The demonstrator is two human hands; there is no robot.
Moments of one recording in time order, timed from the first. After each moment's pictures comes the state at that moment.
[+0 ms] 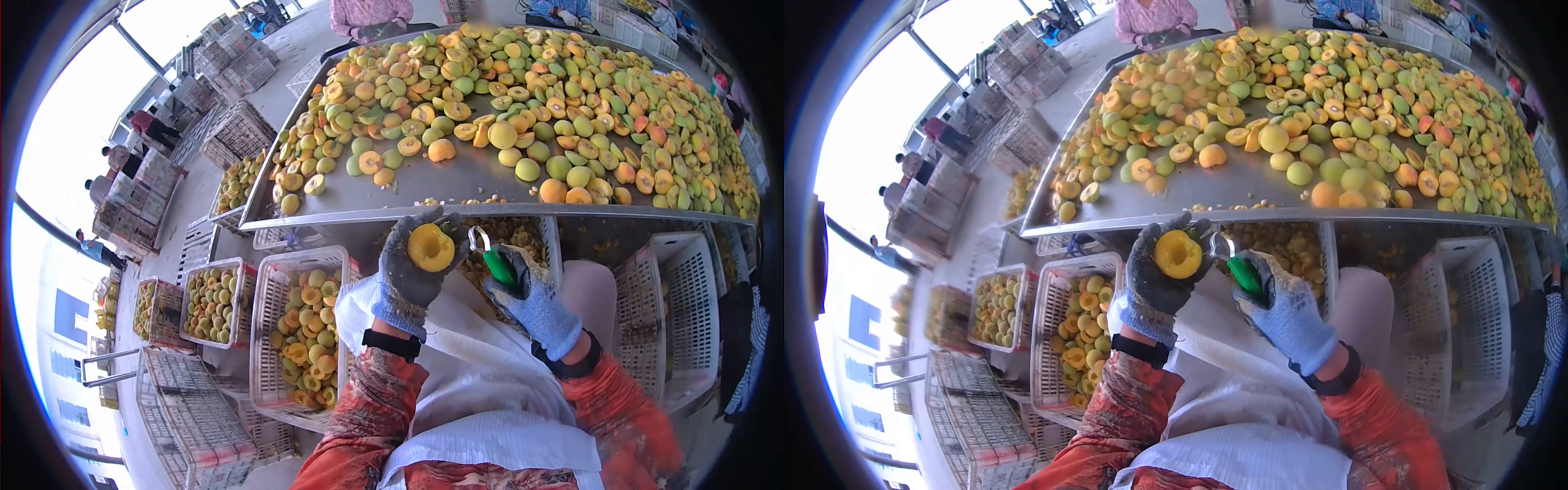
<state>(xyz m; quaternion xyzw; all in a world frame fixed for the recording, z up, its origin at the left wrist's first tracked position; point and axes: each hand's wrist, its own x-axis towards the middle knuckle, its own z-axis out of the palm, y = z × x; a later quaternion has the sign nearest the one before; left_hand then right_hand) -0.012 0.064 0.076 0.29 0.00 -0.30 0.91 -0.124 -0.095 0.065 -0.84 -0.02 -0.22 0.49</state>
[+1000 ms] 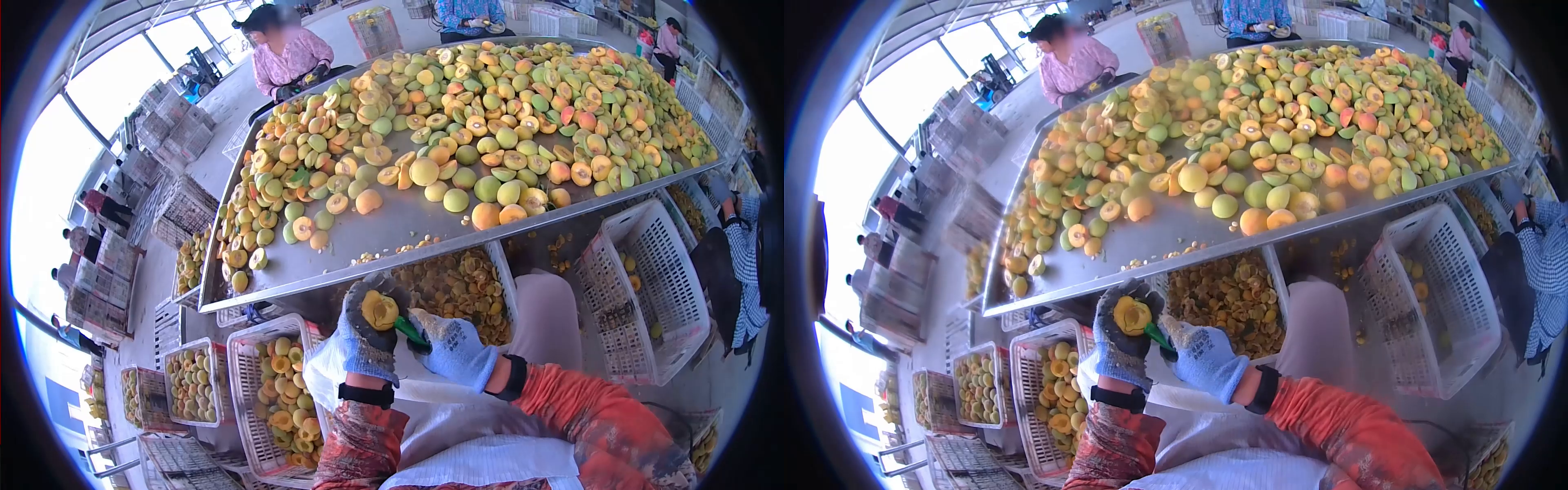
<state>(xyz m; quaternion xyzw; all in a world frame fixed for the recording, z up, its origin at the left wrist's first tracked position) 0.003 0.036 0.039 0.34 0.06 -0.24 0.91 -0.111 -0.073 0.039 -0.91 0.00 -0.16 0.39</state>
